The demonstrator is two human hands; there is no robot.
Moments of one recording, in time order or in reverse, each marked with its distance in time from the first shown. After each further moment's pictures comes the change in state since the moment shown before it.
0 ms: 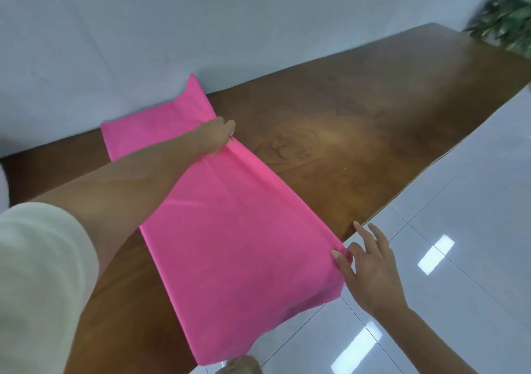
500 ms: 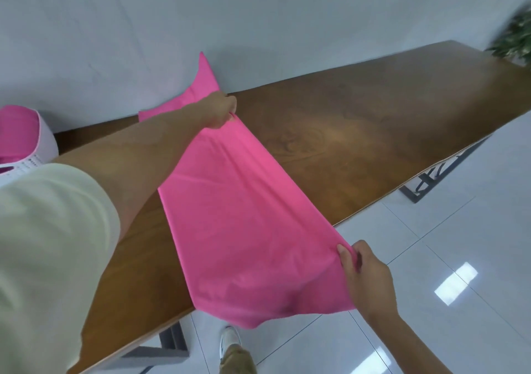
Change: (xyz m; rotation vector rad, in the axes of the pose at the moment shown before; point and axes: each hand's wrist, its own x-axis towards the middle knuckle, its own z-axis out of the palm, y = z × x) left_hand -0.044 0.014 -0.065 0.038 0.132 -0.101; right_hand -0.058 -0.003 -0.023 0.431 -0.023 0.178
